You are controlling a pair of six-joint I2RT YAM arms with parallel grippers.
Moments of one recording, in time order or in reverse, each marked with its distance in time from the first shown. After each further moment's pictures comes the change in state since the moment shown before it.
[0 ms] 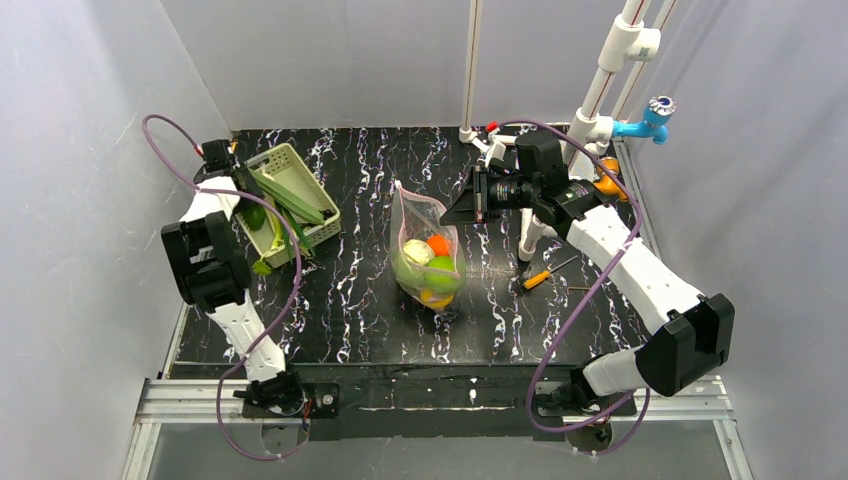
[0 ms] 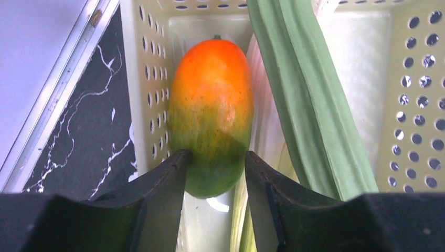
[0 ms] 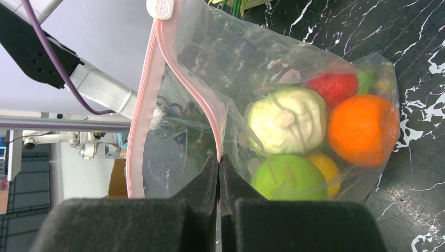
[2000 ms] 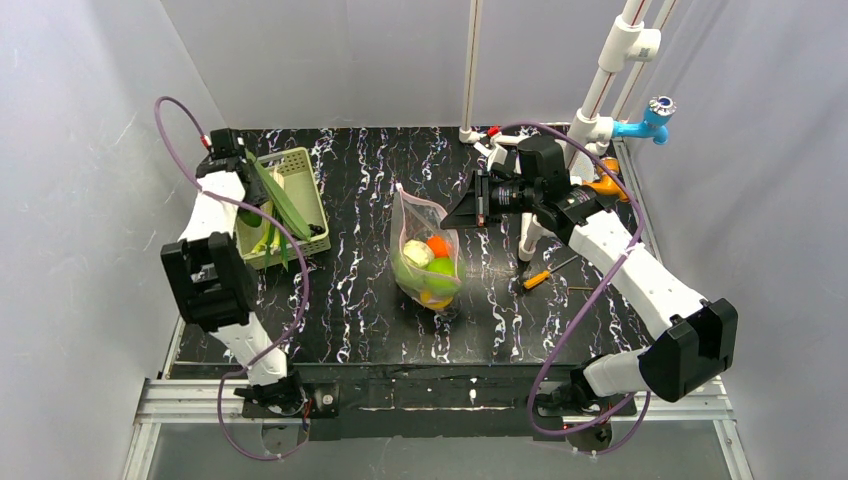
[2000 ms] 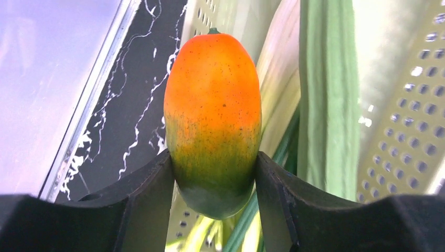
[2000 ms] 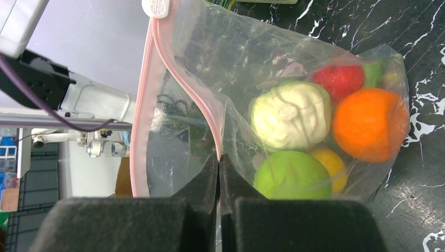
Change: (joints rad) left arm -0.090 -0.111 0.047 -0.274 -0.180 0.058; right arm 0.000 -0.029 -0.047 0.031 -0.013 0.031
